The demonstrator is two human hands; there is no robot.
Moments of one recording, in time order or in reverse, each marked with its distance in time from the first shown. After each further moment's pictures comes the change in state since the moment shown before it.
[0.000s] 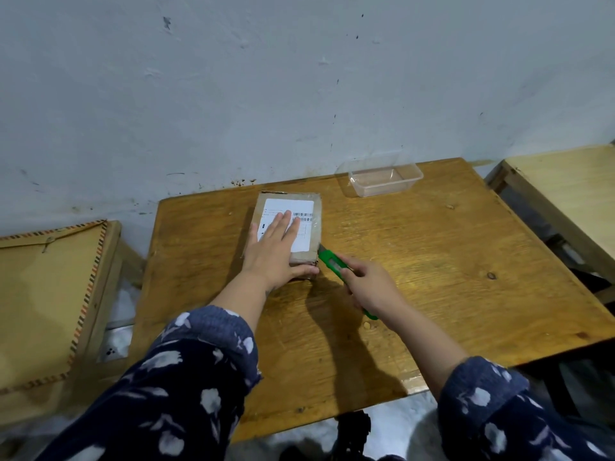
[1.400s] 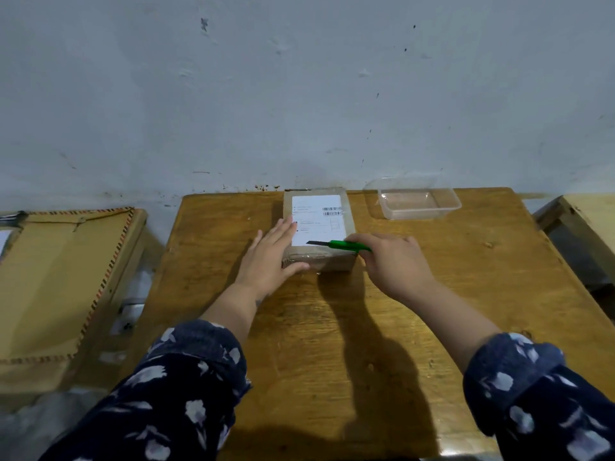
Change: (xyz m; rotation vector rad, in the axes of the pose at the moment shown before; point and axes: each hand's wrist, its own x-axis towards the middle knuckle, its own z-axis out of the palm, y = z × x) left_hand 0.011 -0.022 0.008 -0.358 0.192 -0.127; right_hand 0.060 -0.047 -0.052 -0.836 0.053 -0.569
